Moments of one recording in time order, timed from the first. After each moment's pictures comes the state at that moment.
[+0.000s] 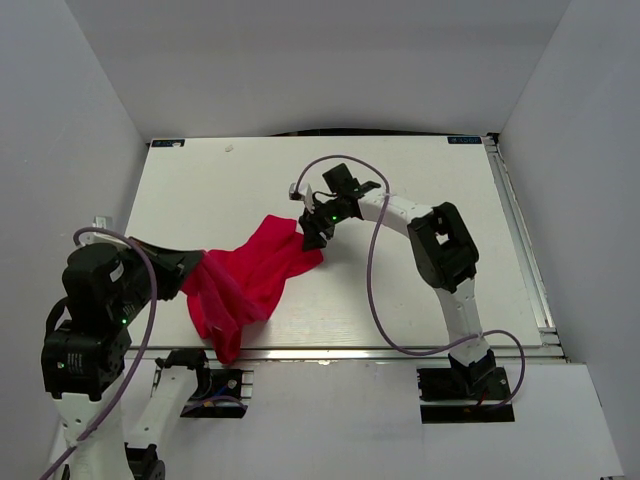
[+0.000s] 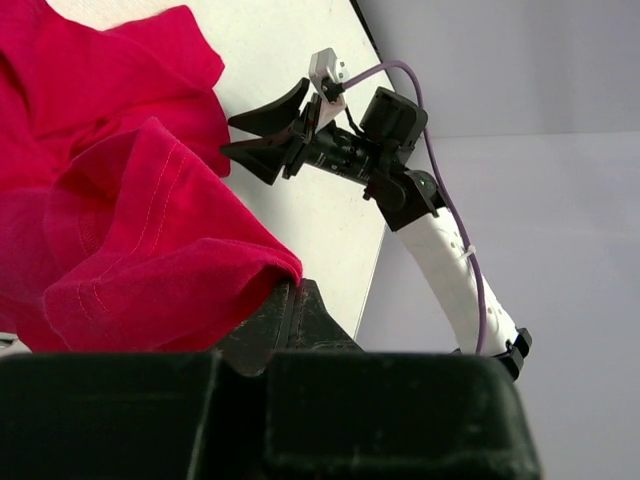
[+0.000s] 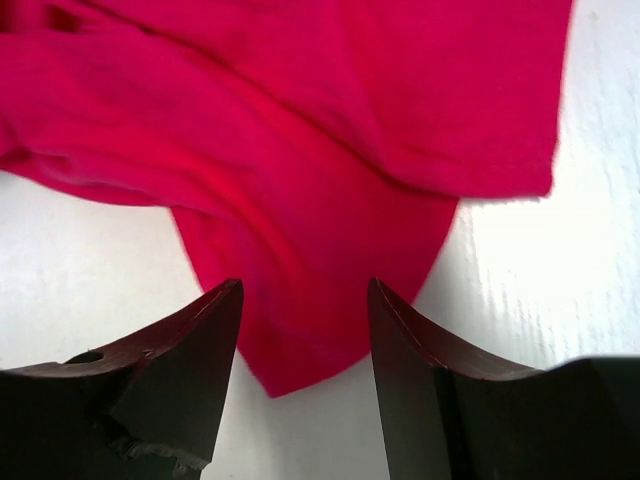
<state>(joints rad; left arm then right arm) -0.05 0.64 1.41 -1.21 0.16 -1.05 0.64 2.19 1.66 -0.45 -0.79 -0.48</state>
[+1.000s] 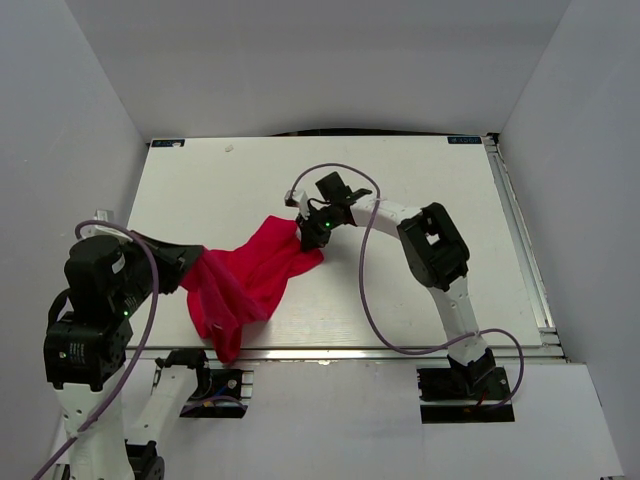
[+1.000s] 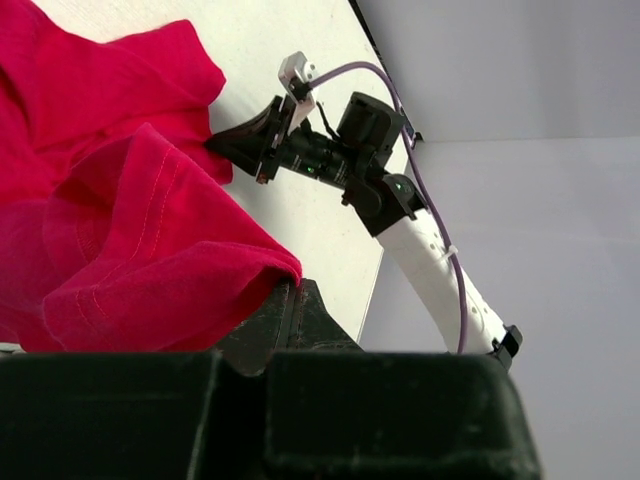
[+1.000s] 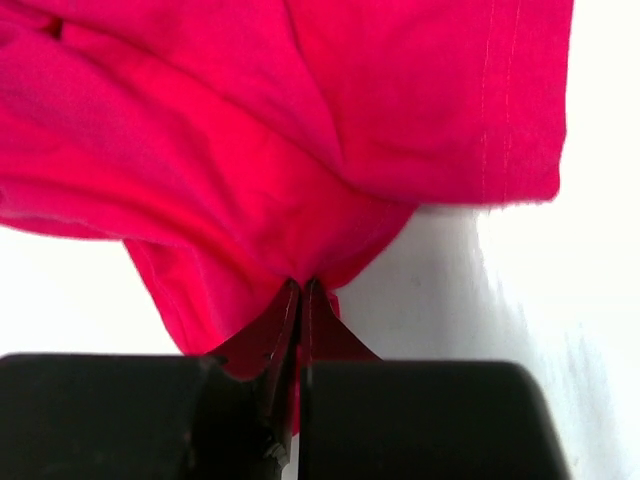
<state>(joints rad) -0.05 0.67 1.42 -1.19 0.16 -1.04 0.66 2.26 1.67 -0.40 -0.69 -0.39</state>
